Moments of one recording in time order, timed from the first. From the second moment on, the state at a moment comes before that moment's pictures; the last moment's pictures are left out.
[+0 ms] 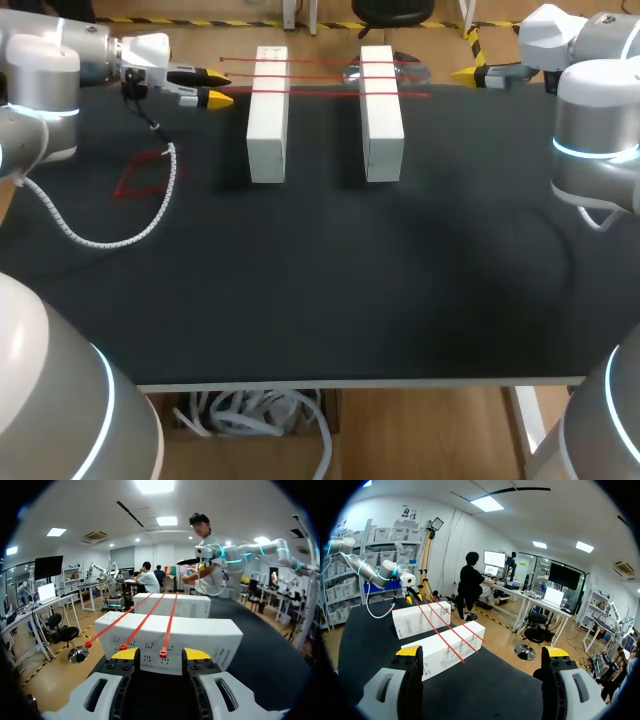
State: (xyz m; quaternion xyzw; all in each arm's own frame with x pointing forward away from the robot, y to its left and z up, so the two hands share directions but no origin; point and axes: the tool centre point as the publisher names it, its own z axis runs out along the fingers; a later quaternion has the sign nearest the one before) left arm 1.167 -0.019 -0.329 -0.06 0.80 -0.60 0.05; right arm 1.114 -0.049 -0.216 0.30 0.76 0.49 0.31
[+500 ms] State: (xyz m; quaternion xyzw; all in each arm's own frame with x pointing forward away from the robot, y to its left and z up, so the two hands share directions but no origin) left arm 1.165 -0.021 -0.328 -0.05 0.80 -0.60 0.05; right arm 1.114 -0.049 -0.216 0.30 0.76 0.49 0.31
